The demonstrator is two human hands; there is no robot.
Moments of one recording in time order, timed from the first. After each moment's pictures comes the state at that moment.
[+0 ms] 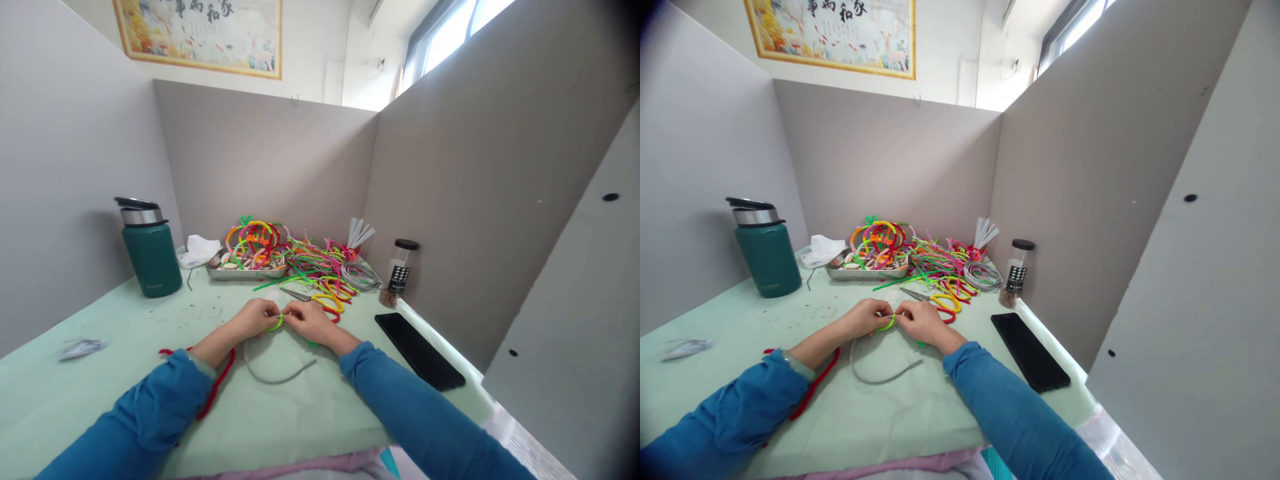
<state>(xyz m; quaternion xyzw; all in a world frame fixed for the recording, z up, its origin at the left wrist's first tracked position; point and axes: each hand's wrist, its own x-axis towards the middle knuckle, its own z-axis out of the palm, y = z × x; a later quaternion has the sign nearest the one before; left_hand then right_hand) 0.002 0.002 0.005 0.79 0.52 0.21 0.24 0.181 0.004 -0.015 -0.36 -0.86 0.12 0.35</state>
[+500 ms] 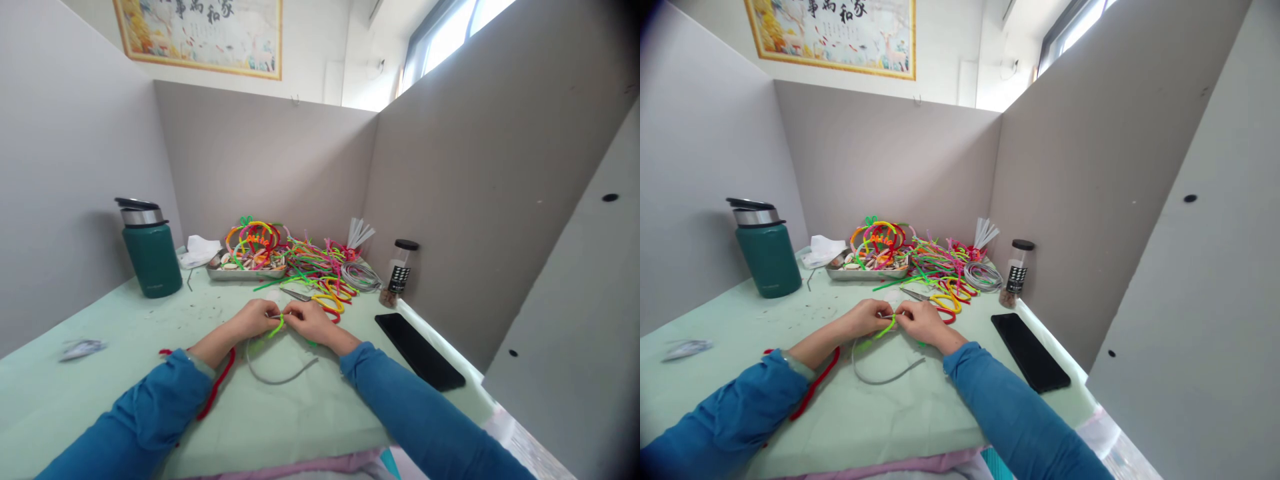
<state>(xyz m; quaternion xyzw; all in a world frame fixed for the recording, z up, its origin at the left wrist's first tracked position) 0.004 -0.002 0.011 0.79 0.53 0.21 0.24 0.181 0.003 -0.013 -0.35 -0.86 0.12 0.35</state>
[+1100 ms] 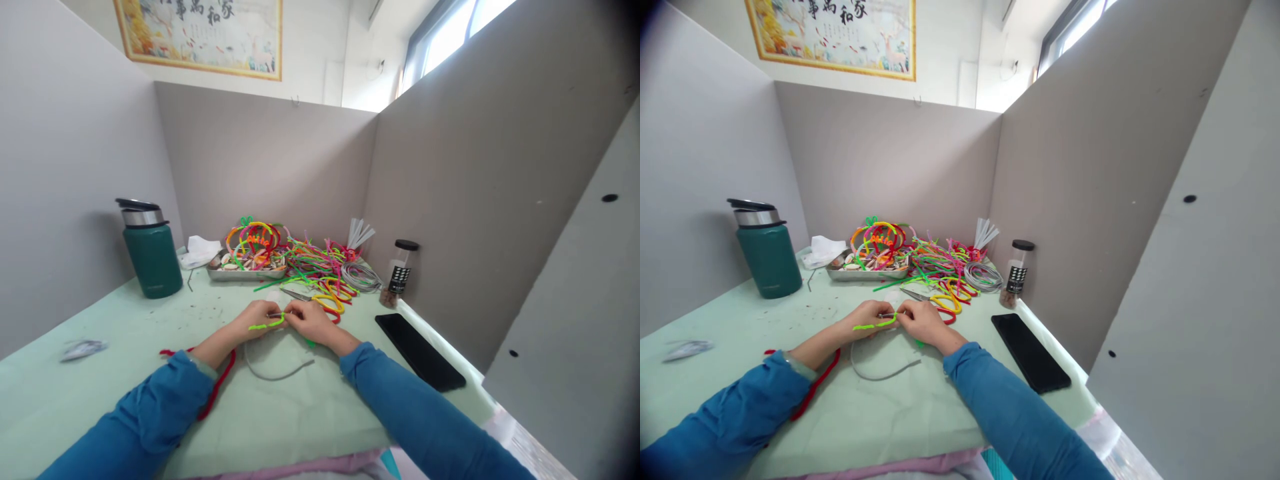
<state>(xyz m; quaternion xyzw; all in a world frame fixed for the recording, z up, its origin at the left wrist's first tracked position) 0.004 -0.001 0.010 0.80 0.52 0.20 0.24 0.180 0.003 -0.012 -0.38 -0.85 0.13 0.35</state>
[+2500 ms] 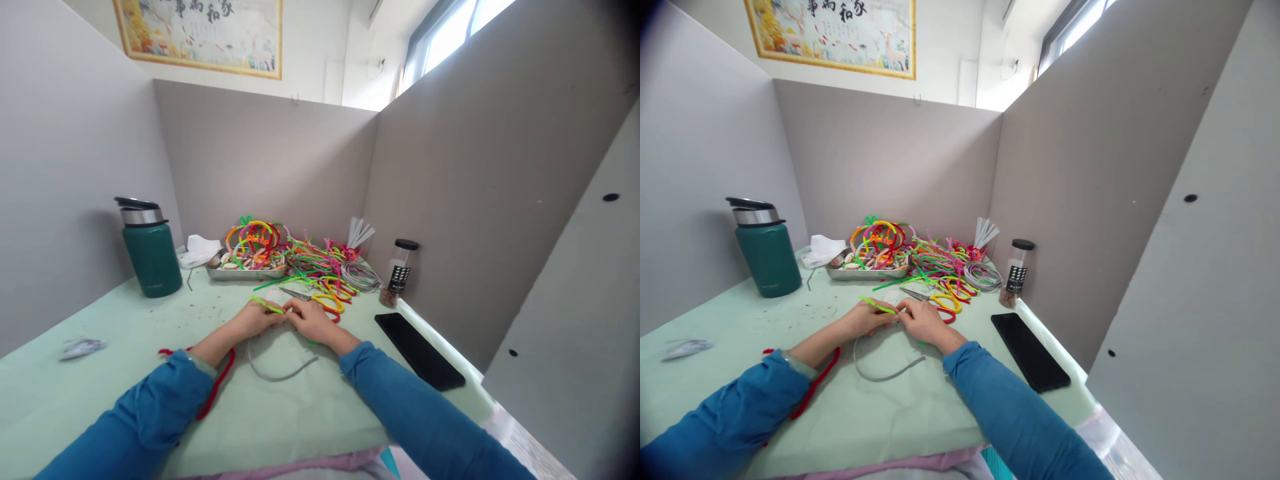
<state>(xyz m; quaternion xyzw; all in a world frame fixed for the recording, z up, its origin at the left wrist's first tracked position) 0.005 -0.003 0.010 0.78 0.50 0.25 0.29 0.182 0.004 -0.012 -0.38 -0.85 0.13 0.33</state>
